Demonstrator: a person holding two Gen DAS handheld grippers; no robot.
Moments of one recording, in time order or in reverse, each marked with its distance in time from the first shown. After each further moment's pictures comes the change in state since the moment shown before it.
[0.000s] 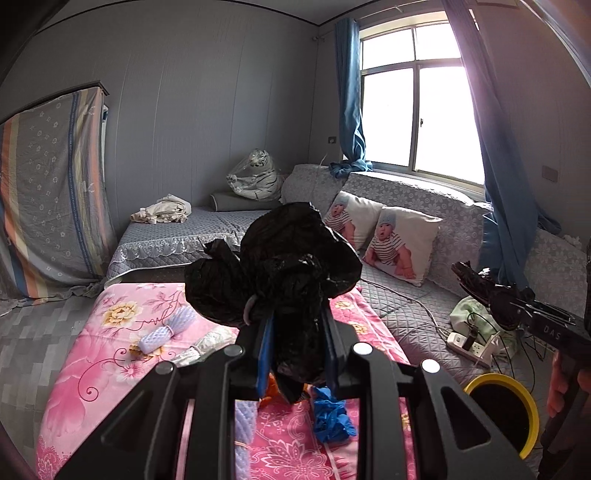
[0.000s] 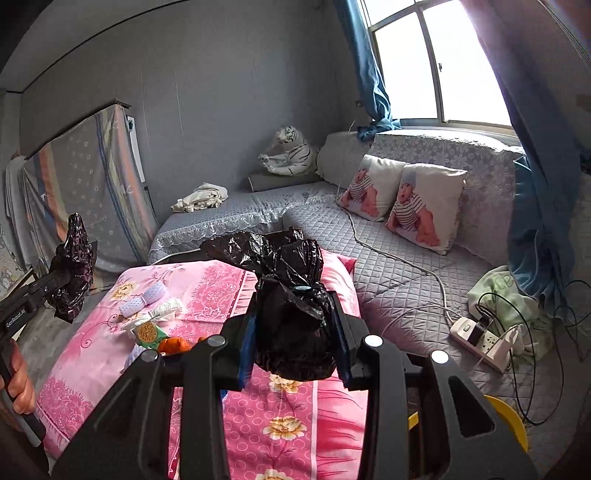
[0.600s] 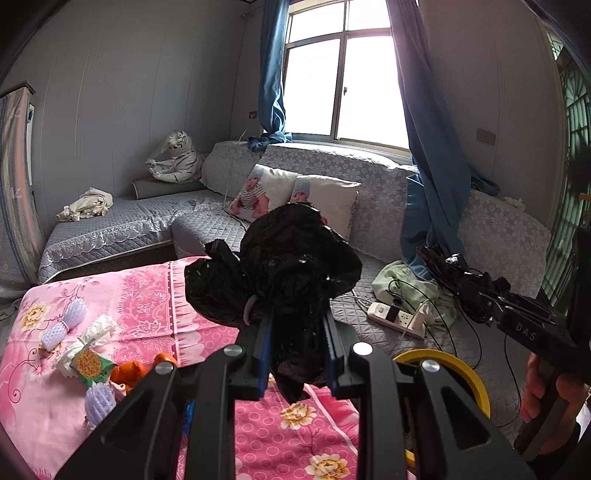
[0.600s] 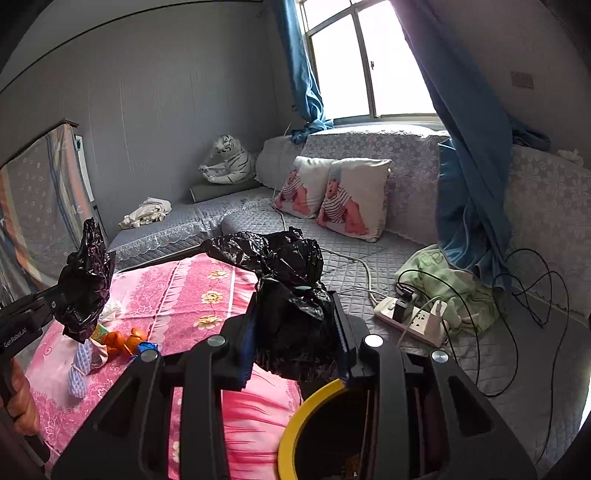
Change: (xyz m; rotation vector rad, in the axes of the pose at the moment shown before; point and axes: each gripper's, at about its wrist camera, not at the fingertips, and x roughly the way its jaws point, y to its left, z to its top) left arm 0.039 -0.138 -0.031 0.101 0.103 -0.261; right arm -0.055 -0.102 -0.043 0.097 -0.025 -0.206
